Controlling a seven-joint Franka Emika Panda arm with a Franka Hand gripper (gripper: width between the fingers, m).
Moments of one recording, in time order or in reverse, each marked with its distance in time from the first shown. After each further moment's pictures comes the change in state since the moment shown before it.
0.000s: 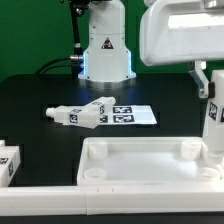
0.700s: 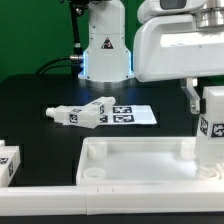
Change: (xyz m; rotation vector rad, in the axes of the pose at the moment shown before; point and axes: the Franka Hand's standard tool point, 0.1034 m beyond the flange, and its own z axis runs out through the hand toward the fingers) arm -0.009 0.006 0.018 -0.004 -0.018 0.012
